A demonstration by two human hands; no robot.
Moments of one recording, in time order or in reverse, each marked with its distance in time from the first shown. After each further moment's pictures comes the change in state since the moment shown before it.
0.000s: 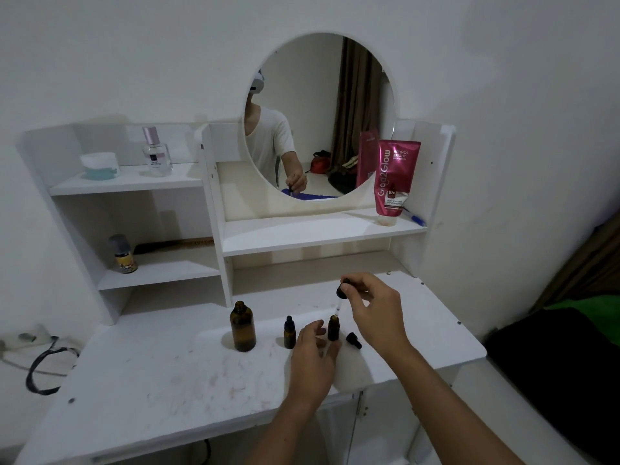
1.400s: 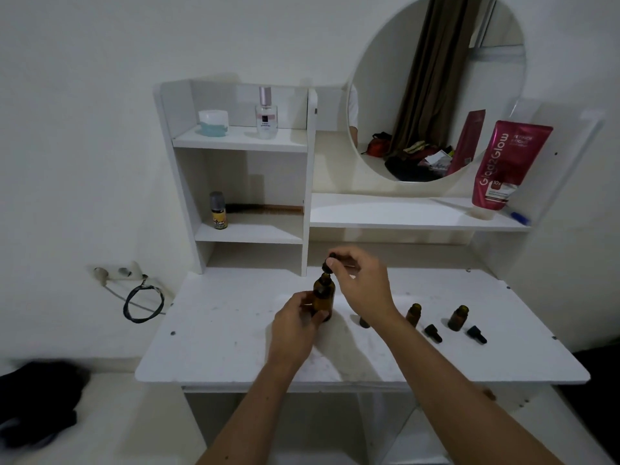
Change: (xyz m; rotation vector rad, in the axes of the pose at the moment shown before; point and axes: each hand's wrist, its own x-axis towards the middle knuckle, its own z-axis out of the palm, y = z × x) left_hand 0.011 -0.046 -0.160 0.098 0.178 -0.036; right_hand 0.002 -0.063 0.148 0.123 -0.276 -0.020
